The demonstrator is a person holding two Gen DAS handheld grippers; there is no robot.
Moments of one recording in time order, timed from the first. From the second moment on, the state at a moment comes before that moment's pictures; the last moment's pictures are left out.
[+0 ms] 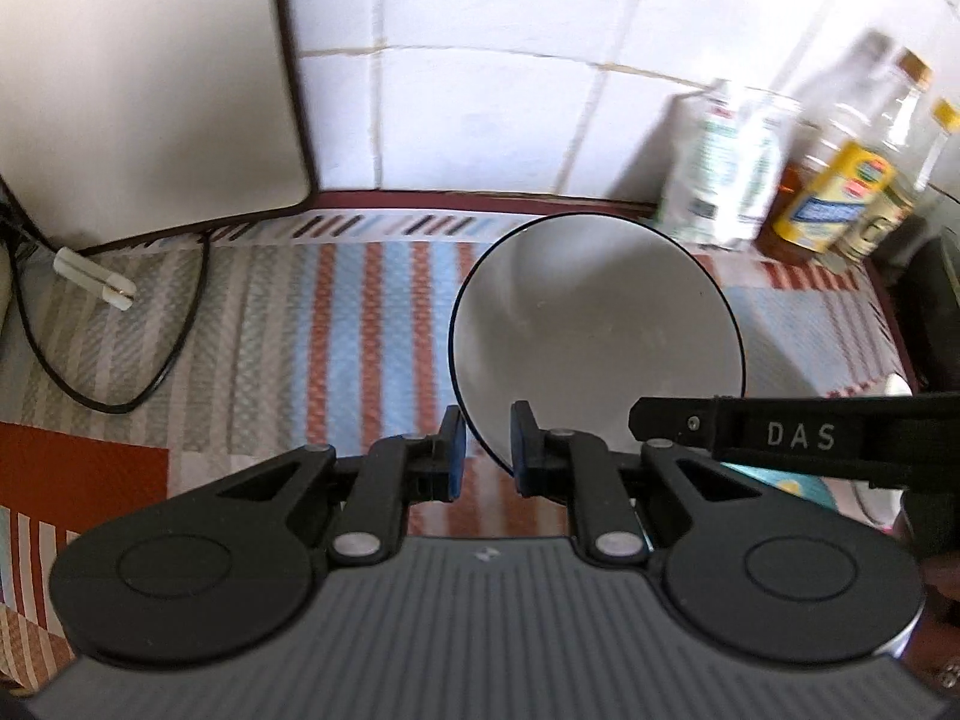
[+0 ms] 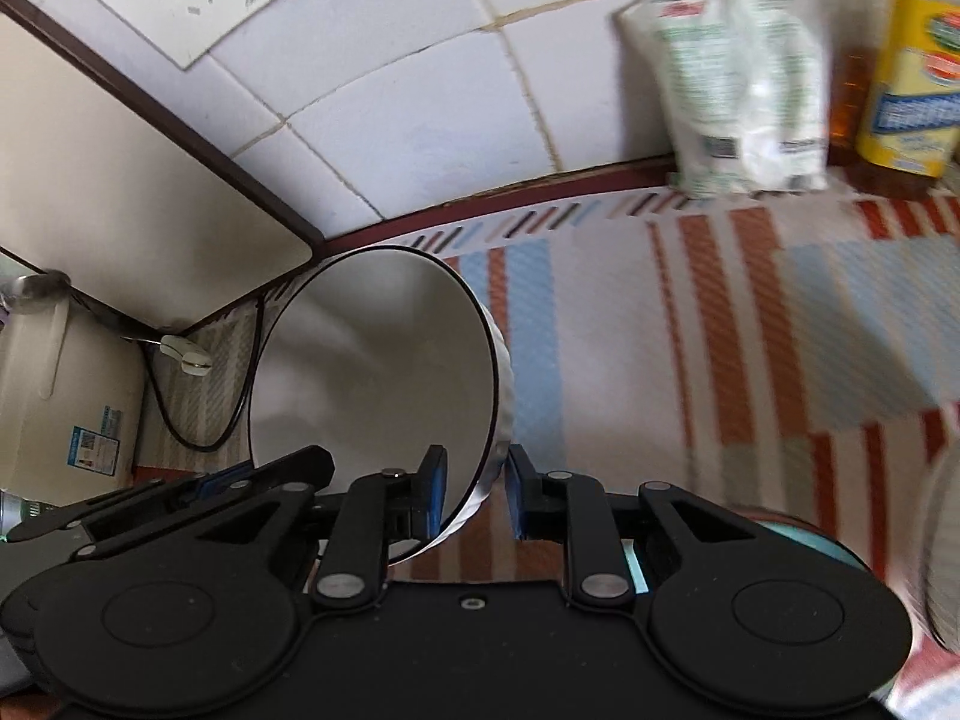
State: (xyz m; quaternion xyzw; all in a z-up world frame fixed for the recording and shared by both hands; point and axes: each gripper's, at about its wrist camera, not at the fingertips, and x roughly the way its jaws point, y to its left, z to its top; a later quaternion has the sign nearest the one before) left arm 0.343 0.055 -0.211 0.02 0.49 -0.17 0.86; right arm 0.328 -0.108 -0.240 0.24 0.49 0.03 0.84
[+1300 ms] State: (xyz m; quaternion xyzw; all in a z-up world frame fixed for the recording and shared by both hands) left arm 0.251 -0.196 -0.216 0.17 0.51 -0.32 0.78; right arm 0.151 -0.330 -0.265 0.40 0.44 -0.11 0.80
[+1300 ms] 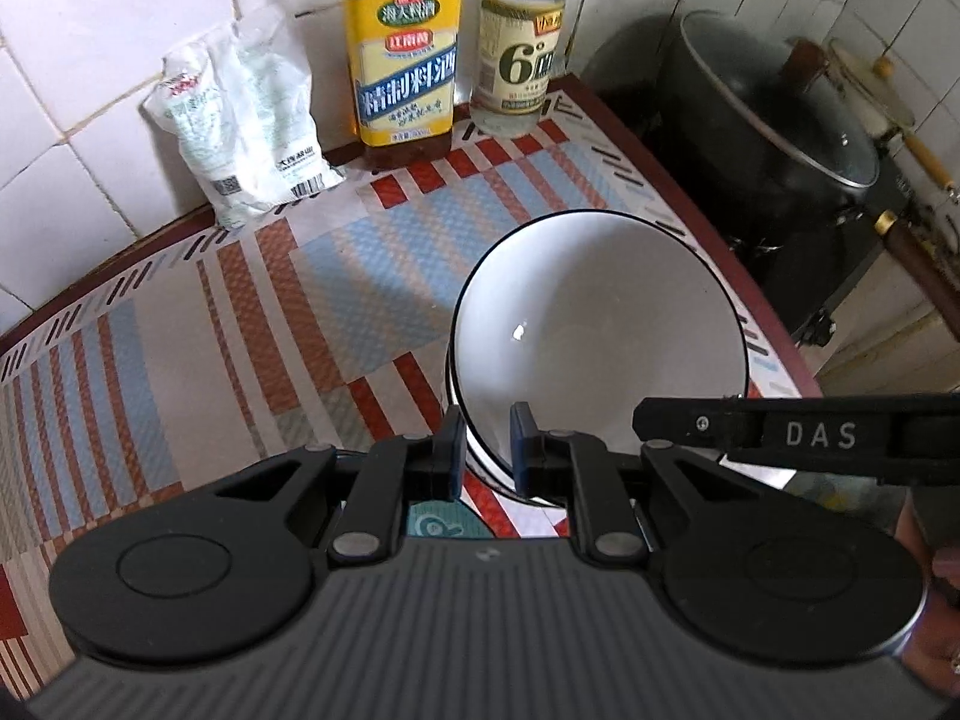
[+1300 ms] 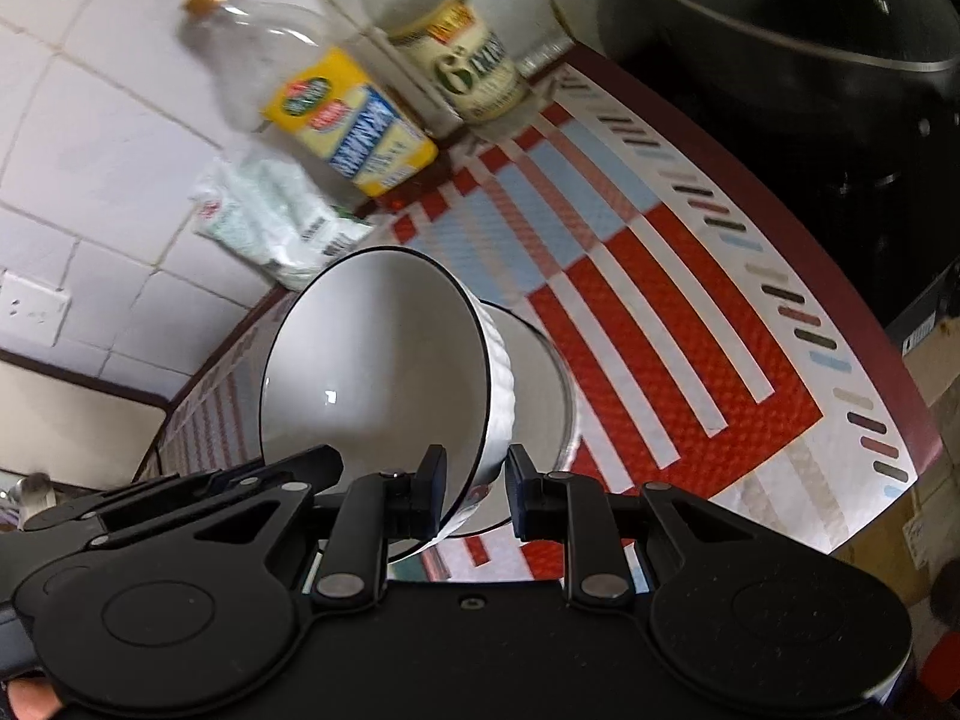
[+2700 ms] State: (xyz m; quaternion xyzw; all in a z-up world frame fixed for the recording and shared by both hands) left arm 0.286 -0.176 -0.225 0.11 0.52 -0.34 0.78; right arm 0.152 -0.285 -0.271 0.13 0.40 -0.12 0.90
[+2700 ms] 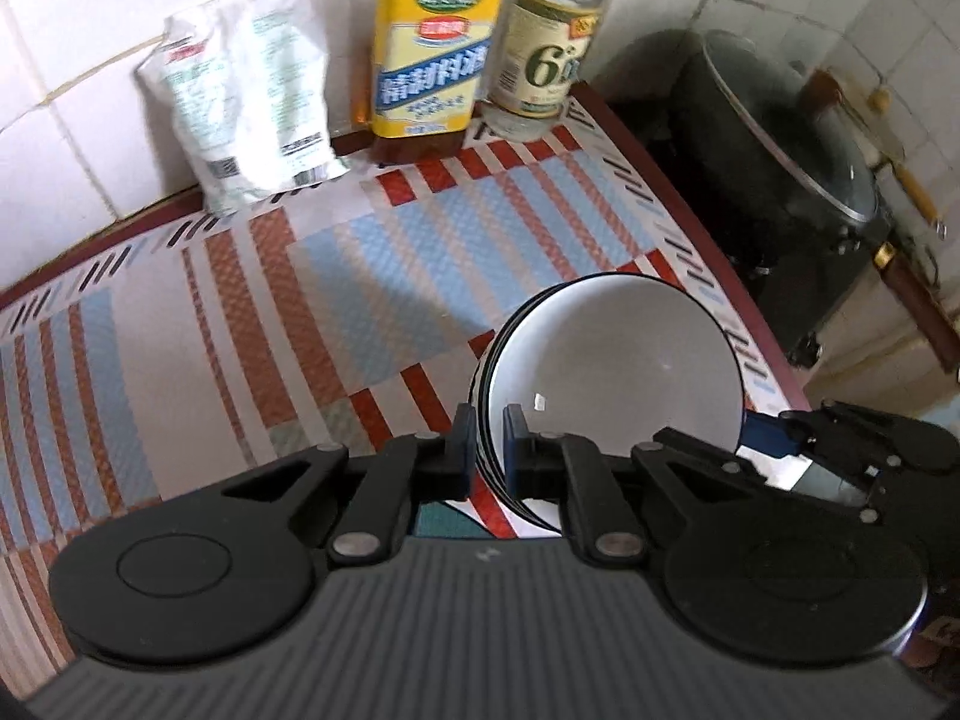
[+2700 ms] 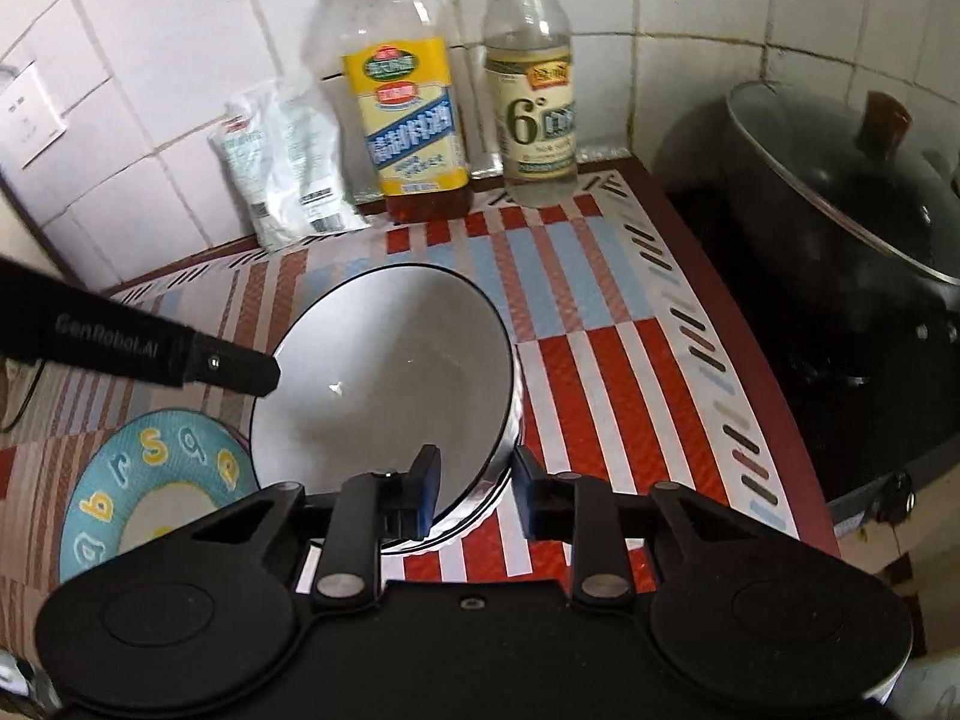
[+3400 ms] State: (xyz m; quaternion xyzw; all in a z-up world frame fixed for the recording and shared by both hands) left arm 0.175 -0.172 -0.164 -0.01 0.49 -0.18 0.85; right arm 0.078 -0.312 -0.229 -0.01 0.29 0.09 0.95
